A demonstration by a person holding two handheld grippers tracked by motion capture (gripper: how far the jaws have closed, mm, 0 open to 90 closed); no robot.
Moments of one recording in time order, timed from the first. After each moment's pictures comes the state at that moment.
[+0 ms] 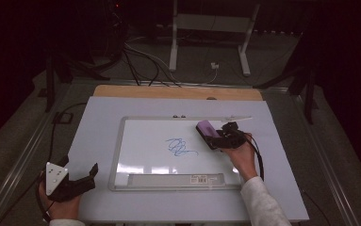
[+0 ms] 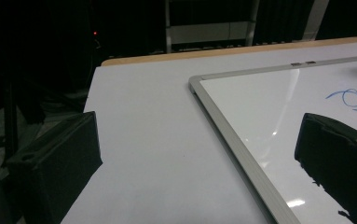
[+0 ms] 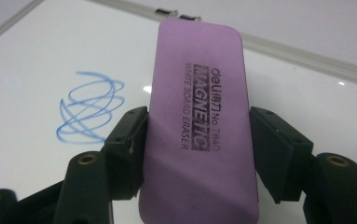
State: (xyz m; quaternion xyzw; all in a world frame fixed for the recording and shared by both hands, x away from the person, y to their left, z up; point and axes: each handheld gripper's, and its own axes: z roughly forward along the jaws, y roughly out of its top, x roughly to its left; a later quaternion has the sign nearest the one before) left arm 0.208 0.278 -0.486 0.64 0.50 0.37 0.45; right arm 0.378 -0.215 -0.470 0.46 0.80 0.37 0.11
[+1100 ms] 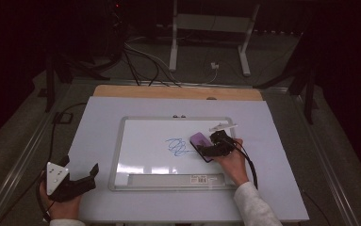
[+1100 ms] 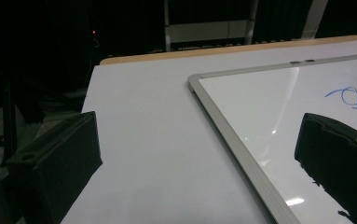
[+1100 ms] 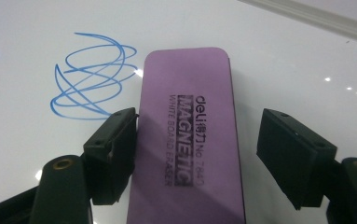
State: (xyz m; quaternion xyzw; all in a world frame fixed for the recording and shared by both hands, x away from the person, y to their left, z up) left arm 0.209 0.277 -0.487 0.64 0.50 0.37 0.45; right arm 0.369 -0.187 -0.494 0.45 0.82 0.33 0.12
